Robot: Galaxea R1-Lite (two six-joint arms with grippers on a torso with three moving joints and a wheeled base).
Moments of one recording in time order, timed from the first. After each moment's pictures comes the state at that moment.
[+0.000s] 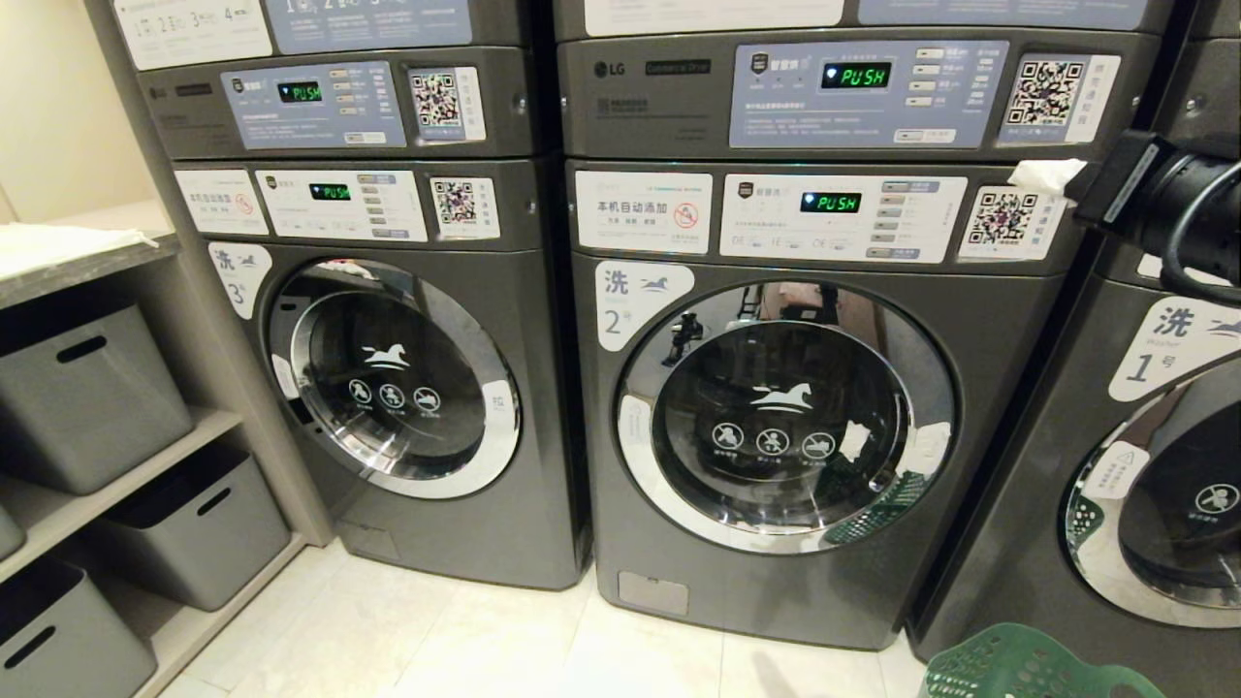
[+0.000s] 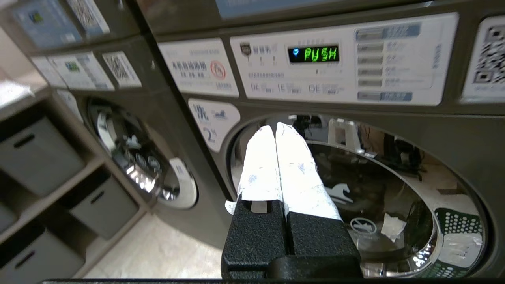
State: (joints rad) left arm 0.00 0.00 0.00 0.03 0.00 0.03; right arm 0.09 1.47 -1.15 -0.41 0.20 0.29
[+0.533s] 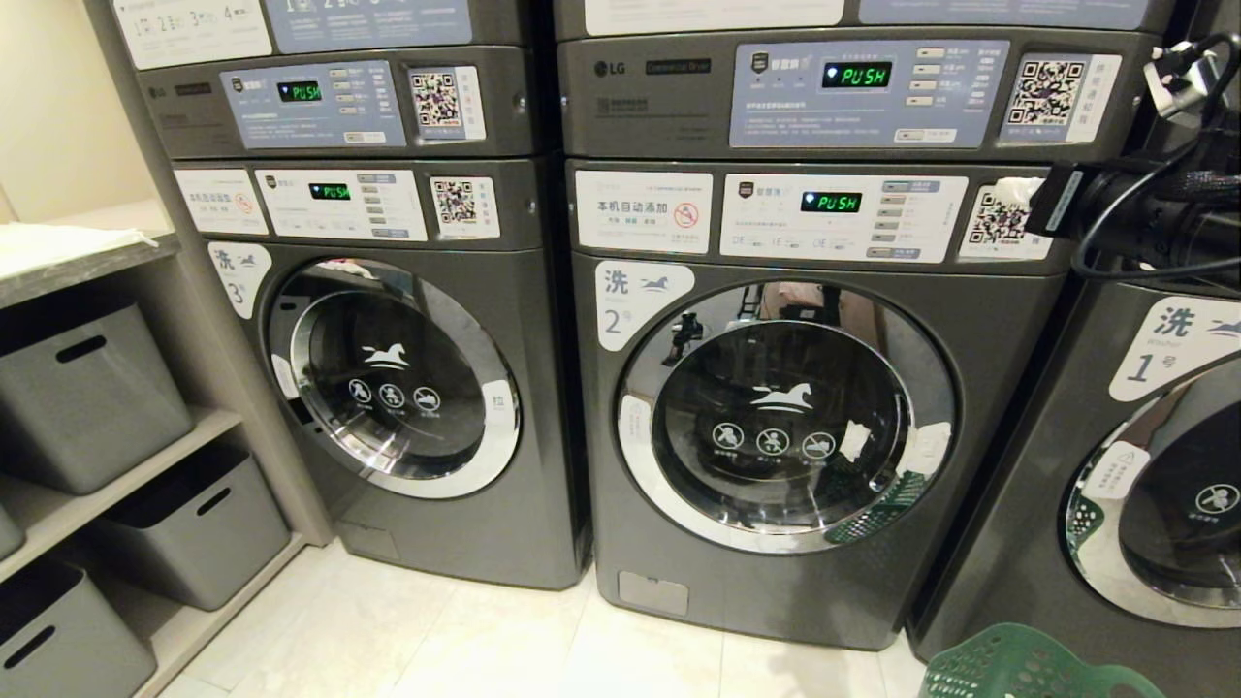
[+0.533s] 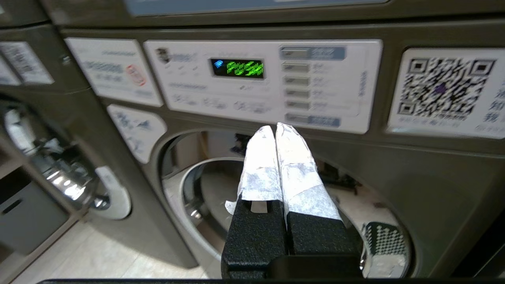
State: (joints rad) left arm 0.00 0.00 0.00 0.03 0.00 0.03; right arm -0.04 1.71 -1.35 -0.41 0.23 0.16
